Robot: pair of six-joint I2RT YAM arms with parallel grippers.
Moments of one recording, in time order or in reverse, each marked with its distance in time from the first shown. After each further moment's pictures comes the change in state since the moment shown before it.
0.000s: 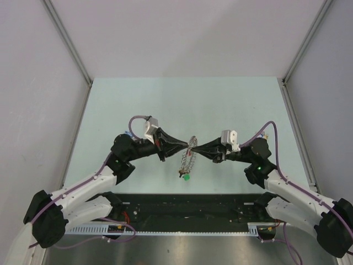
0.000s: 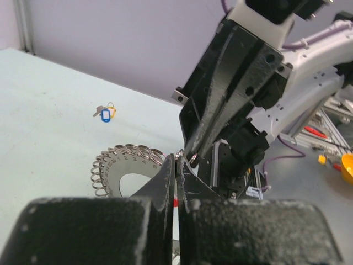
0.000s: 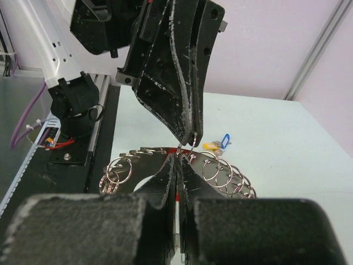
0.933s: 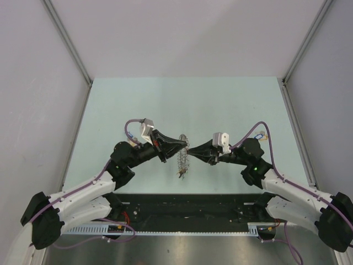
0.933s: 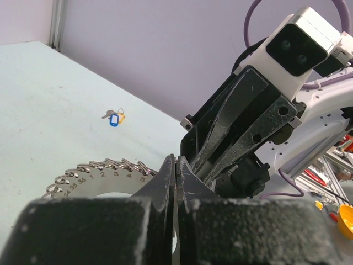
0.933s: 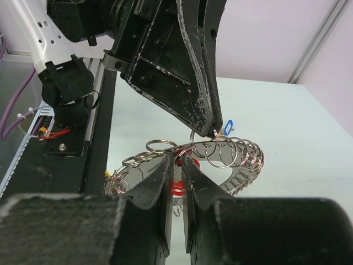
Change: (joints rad) left arm -0.082 -0.061 -0.076 0.032 -0.267 -0.129; right arm 0.088 0.038 0.011 -0.086 0.104 -0.094
